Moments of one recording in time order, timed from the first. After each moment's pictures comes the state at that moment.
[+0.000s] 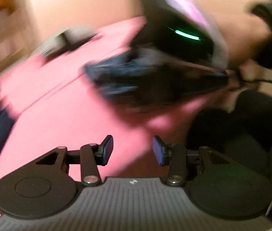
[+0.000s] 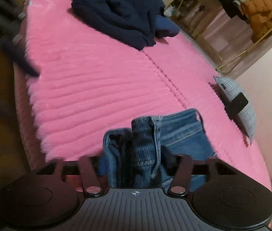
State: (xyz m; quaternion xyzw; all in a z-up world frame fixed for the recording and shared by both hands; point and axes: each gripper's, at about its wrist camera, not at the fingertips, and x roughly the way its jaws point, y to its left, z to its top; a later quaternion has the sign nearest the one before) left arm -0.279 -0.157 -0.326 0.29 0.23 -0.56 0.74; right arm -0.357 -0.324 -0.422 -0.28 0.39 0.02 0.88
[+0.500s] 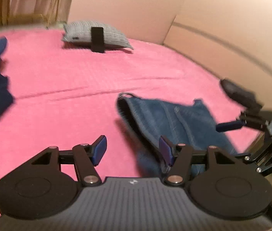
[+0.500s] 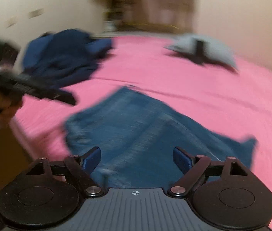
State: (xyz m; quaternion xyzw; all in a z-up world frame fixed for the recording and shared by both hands) left arm -0.162 -0.217 -0.293 0.06 0.33 -0.59 0.73; right arm -0.468 -0.449 -0.310 0.07 0.34 -0.07 0.94
